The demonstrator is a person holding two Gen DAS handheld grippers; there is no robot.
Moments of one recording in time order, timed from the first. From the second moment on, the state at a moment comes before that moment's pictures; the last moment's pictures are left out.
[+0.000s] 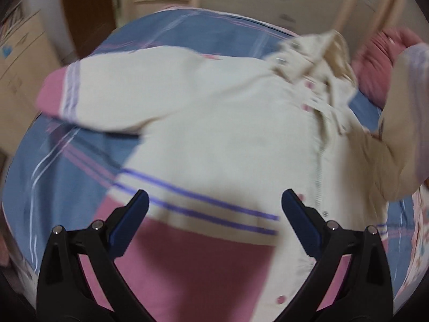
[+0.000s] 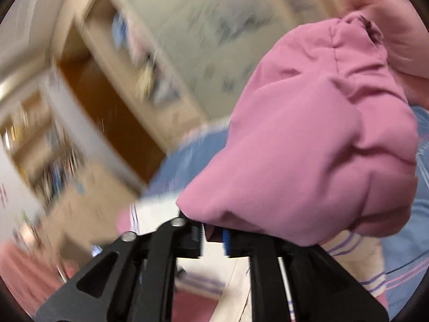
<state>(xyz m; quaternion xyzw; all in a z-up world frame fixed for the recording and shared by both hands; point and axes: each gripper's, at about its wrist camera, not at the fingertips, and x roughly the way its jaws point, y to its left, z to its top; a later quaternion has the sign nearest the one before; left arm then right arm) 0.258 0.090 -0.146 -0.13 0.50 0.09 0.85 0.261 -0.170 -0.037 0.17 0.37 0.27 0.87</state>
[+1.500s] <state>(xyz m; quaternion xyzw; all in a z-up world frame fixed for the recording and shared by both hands) 0.360 0.083 -0.192 -0.02 0.48 0.12 0.87 0.332 -0.239 -0.216 0.19 0.50 0.11 0.83</state>
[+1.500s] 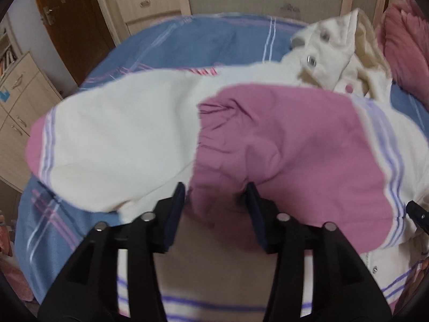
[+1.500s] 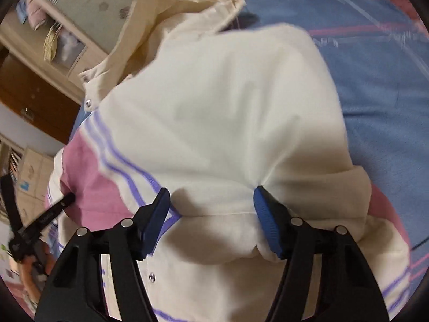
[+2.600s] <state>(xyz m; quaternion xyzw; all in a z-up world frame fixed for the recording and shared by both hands) 0.187 -0.059 -0.227 -0.16 0.60 -0.23 0.75 0.066 -0.305 -0.193 0.23 0.52 0.07 0.82</state>
